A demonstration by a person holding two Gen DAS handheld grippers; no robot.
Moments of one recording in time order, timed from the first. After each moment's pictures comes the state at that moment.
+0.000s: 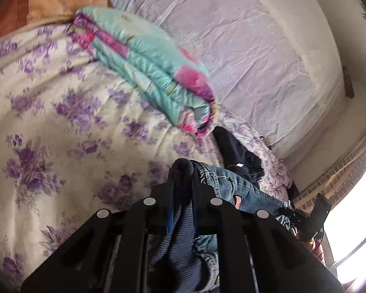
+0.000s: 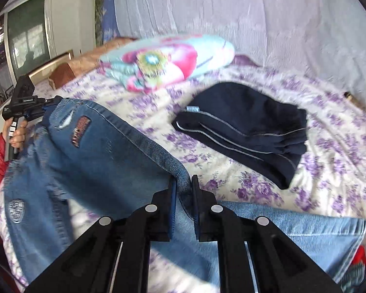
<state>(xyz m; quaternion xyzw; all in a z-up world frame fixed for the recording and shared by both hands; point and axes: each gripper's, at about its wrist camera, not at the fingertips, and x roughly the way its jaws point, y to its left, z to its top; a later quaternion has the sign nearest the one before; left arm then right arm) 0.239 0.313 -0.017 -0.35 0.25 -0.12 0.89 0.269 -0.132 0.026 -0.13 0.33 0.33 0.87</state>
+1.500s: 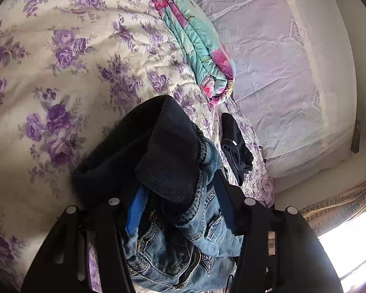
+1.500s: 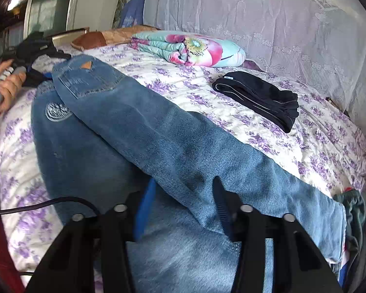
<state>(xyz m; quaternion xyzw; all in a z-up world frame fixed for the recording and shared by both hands) 0.105 0.273 -0.058 -0.52 0.30 -0.04 0.80 0.112 -0.127 -0.043 -0.24 0.31 0.30 0.87</state>
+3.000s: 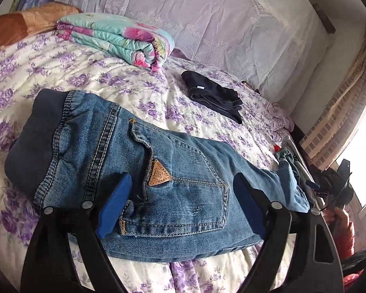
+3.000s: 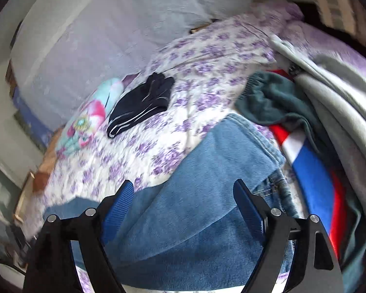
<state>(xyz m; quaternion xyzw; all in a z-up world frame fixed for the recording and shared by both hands) 0.073 0.139 -0.027 -0.22 0.29 -0.11 0.93 0.129 -0.368 -0.023 0.31 0.38 0.12 0.86</state>
